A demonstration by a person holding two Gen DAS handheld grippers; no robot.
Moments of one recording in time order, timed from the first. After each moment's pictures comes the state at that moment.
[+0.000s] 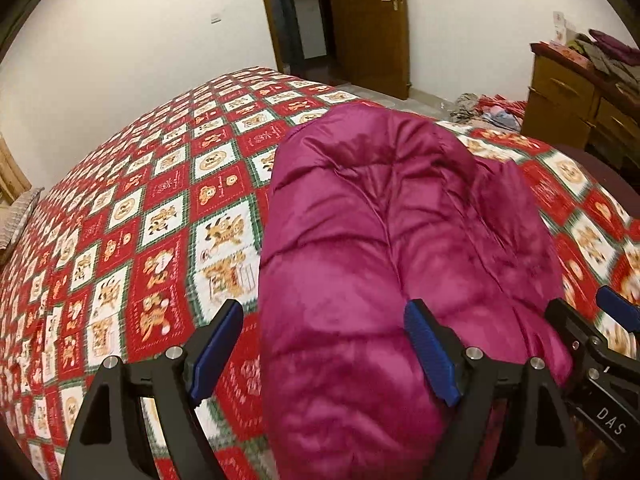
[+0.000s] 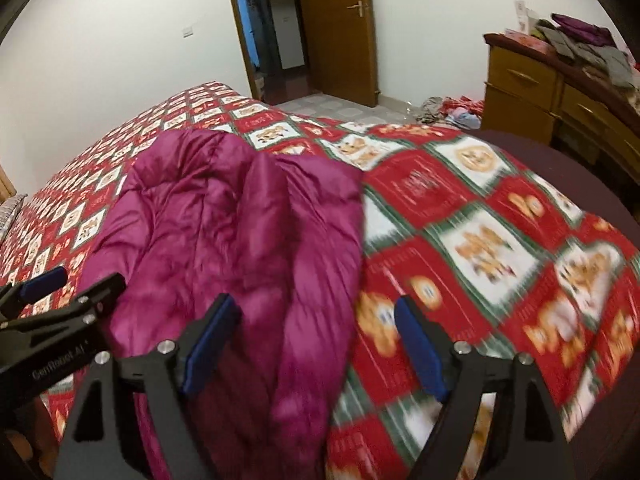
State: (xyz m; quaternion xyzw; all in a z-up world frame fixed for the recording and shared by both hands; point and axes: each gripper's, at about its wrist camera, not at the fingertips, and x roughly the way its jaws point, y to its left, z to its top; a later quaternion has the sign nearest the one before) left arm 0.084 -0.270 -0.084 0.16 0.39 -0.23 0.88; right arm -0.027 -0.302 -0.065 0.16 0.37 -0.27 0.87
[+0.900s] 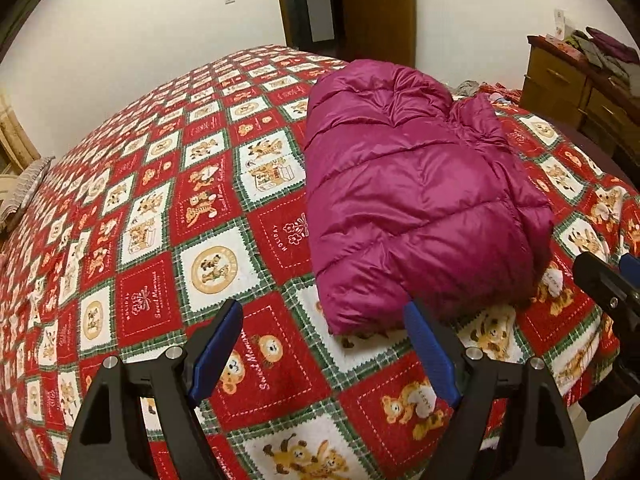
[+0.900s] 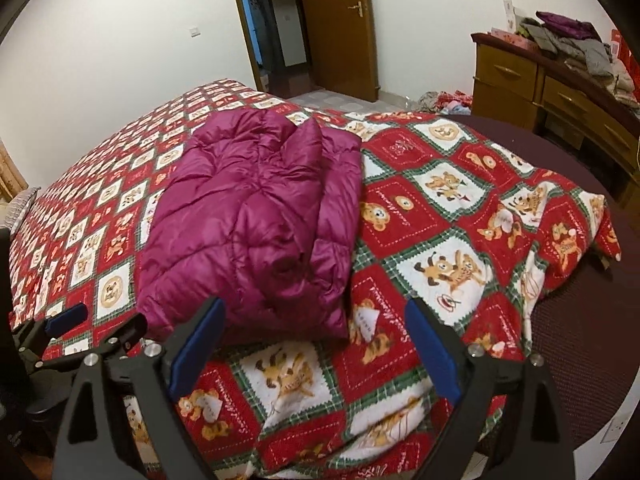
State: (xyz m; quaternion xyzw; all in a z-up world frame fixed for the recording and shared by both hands) left arm -0.001 -0.184 -0.085 0.15 0.42 -0.21 0.87; right arm -0.093 -0.225 -0.037 0.15 0.37 -0.27 0.87
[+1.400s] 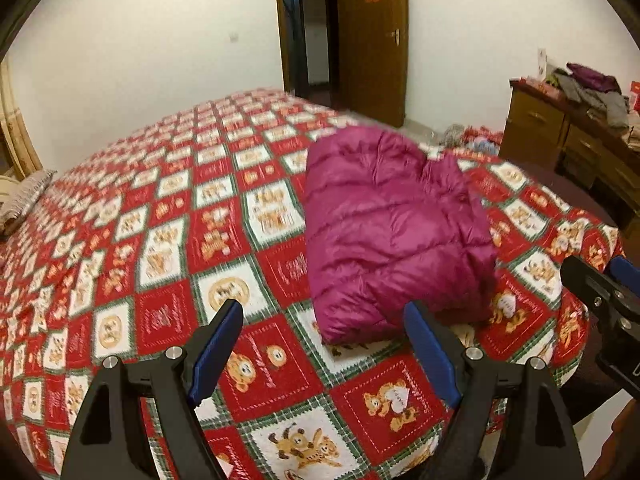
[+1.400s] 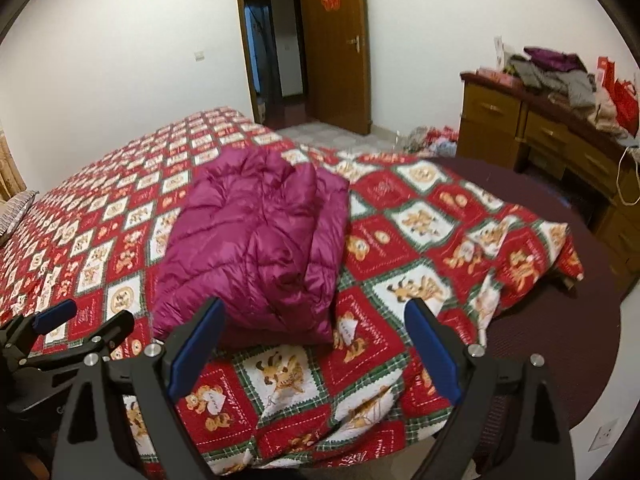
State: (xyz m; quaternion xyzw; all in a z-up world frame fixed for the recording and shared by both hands) left arm -0.037 -0.157 -0.032 0.11 0.35 -0.24 0.90; right arm -0.121 -0.196 0.007 0.11 0.32 -0.30 0.89
